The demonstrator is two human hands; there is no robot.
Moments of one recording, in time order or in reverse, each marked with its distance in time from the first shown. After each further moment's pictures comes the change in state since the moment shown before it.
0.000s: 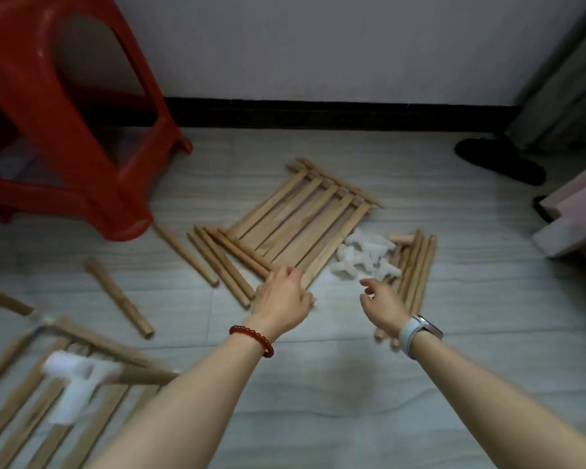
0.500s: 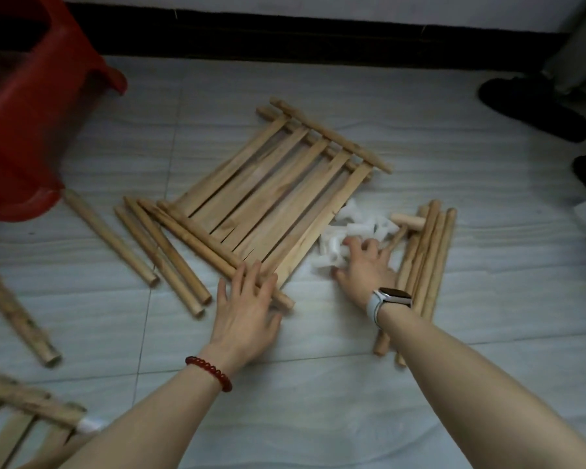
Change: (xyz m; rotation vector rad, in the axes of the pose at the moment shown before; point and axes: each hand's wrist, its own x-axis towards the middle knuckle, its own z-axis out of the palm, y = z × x) left_hand 0.079 -0.065 0.120 0.273 -0.037 0.018; right_hand 0.132 0.054 0.048 -0.392 0.132 0.015
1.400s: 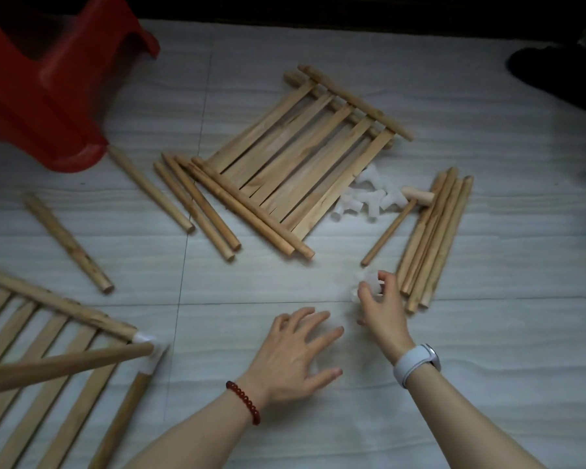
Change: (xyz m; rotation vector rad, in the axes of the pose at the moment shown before) left_hand -0.110 0.027 0.047 -0.106 -0.136 0.434; right_hand -0.134 0.004 0.031 0.958 0.025 0.244
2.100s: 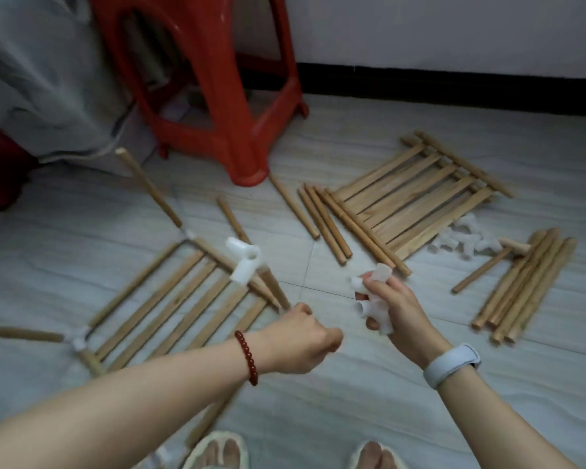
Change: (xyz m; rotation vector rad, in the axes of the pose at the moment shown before) left_hand -0.156 0.010 -0.136 0.309 -0.092 -0.049; right_hand -0.140 -0.133 0.044 0.410 -0.664 0.029
